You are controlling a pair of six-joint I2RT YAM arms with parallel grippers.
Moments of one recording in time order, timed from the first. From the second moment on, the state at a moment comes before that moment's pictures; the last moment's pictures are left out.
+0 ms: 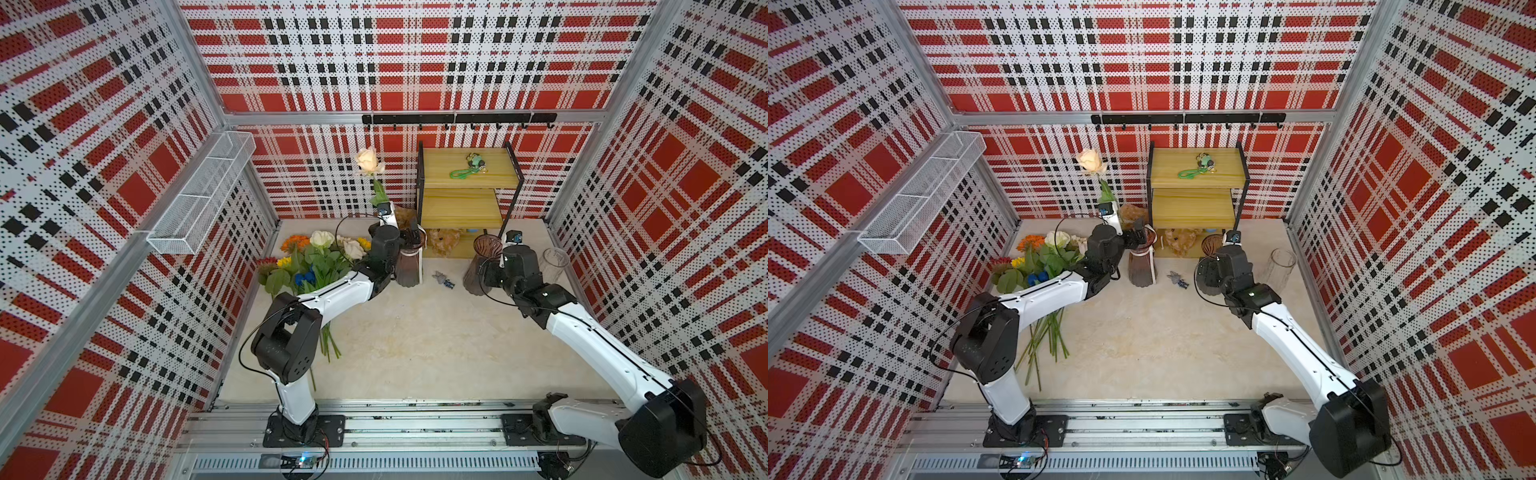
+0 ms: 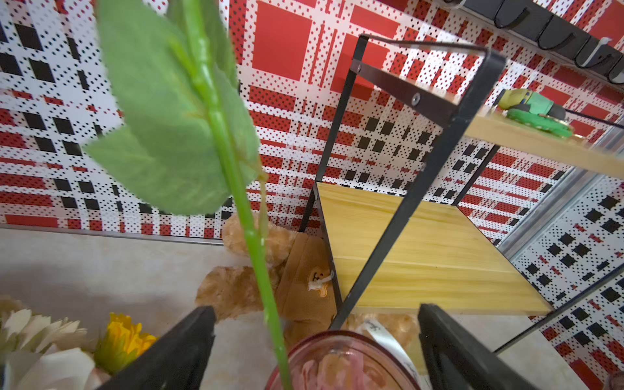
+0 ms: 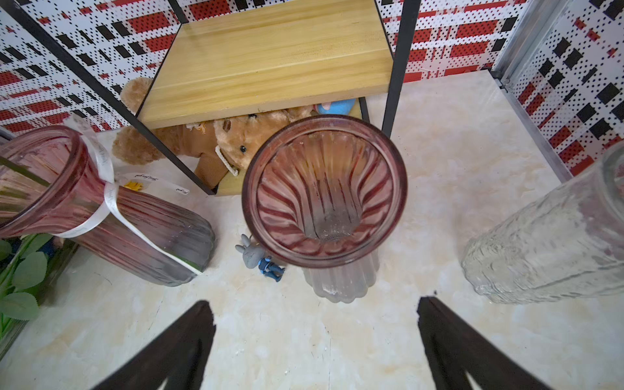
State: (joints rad) left arm -0.58 1.77 1.24 0.43 -0.39 -0.31; right arm 0.39 1.21 0.99 -0.35 0.29 0.36
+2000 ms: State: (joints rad) left arm 0.16 1.56 0.97 -0.62 0.03 -0.33; right arm 0.96 2.01 1.61 -0.22 -0.03 0.68
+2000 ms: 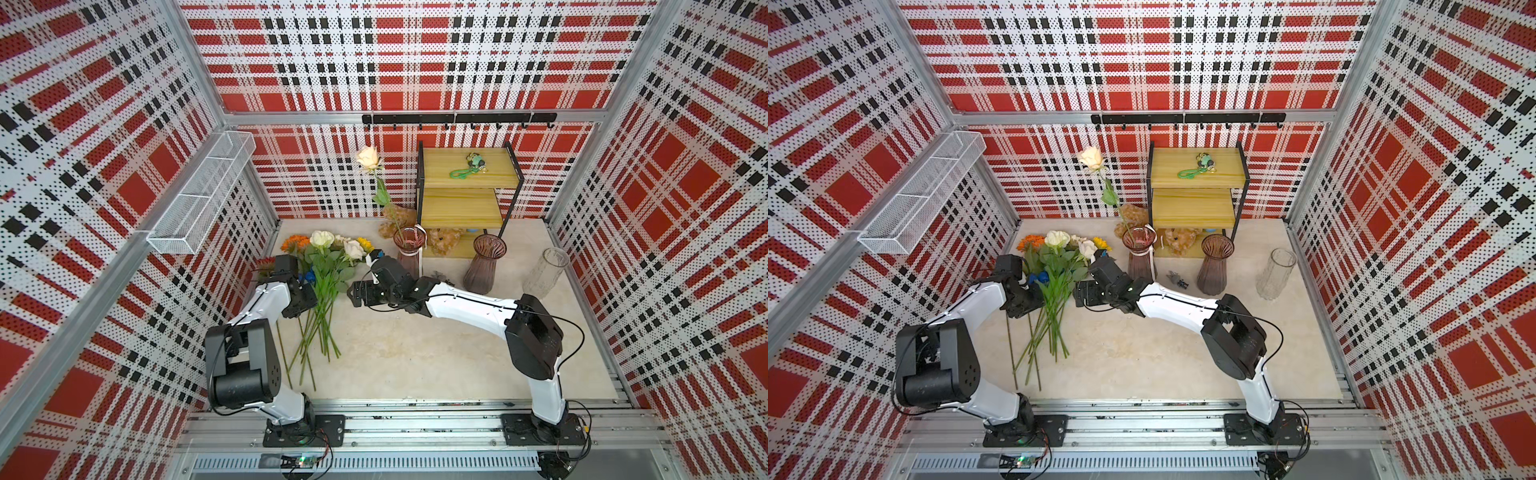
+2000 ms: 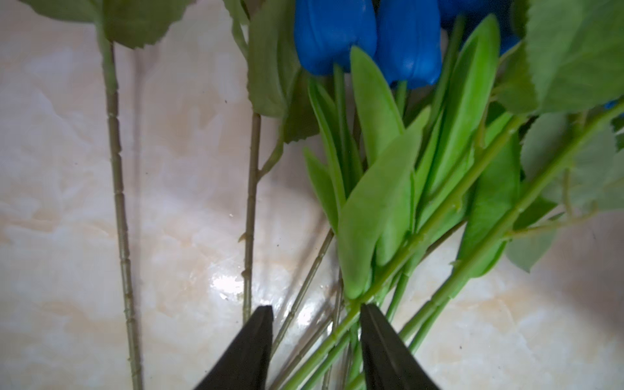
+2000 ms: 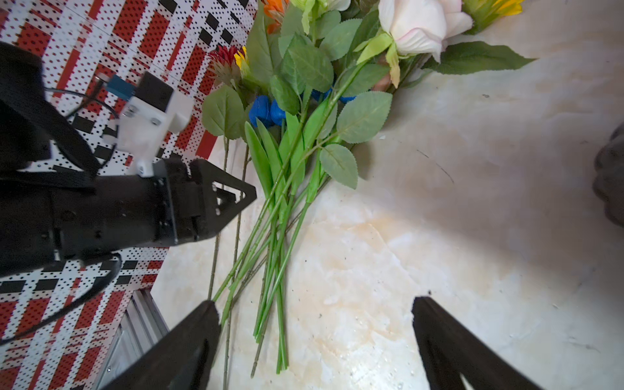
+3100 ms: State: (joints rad) left arm 0.16 1.60 0.96 -0.63 0.12 -0.31; right arm 0.96 2.06 1.64 -0.24 -0.05 0.68
